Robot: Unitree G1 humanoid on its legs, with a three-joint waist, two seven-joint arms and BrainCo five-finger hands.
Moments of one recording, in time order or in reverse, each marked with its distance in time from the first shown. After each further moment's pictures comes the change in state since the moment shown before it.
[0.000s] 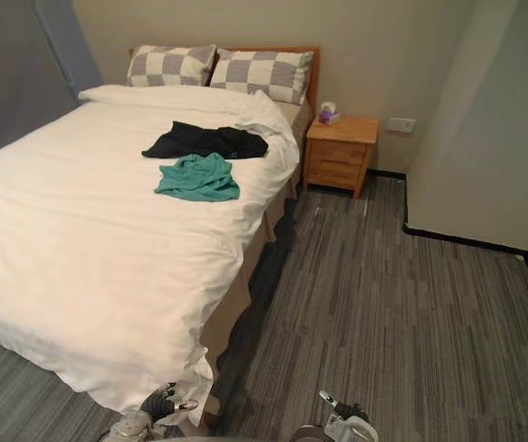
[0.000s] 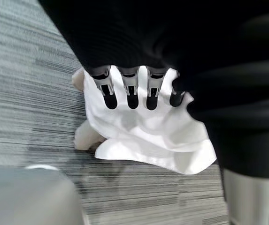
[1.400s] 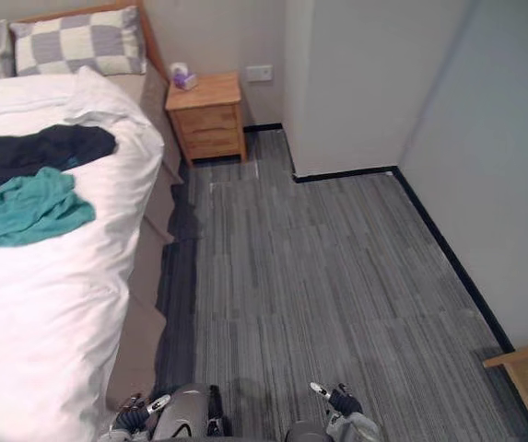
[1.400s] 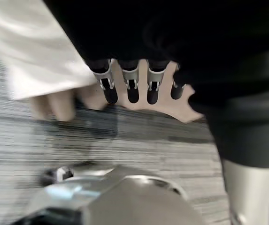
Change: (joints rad) left arm 0.117 -0.022 0.166 -0.116 -0.200 -0.081 0.087; right arm 0.083 0.039 -0.125 -0.067 -0.185 -0.047 0.342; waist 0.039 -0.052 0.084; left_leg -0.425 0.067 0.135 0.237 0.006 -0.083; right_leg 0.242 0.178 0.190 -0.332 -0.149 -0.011
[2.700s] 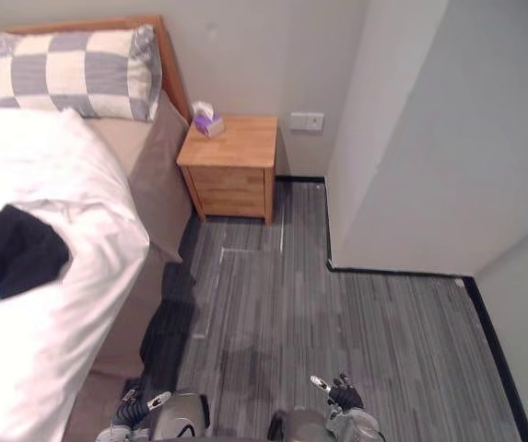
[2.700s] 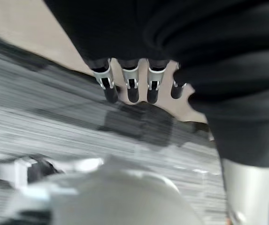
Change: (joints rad) left arm 0.010 -0.020 0.025 -0.022 0.044 -0.080 0.031; right arm -0.023 0.023 -0.044 -0.042 -0.036 -0.057 0.025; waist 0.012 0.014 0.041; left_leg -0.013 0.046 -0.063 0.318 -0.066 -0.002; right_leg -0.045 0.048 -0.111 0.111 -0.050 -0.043
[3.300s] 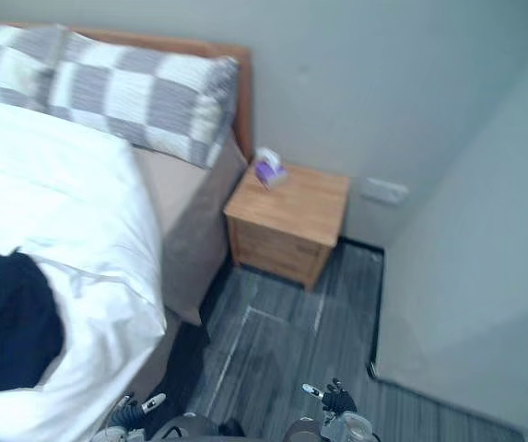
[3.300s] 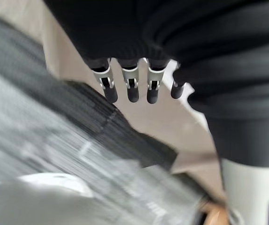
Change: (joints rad) left arm -0.040 0.043 -0.040 0.062 -0.110 0.070 0.030; right arm 0.038 -0.004 0.001 0.027 -0.114 -0.045 0.004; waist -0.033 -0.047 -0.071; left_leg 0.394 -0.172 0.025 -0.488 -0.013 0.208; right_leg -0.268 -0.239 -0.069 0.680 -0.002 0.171
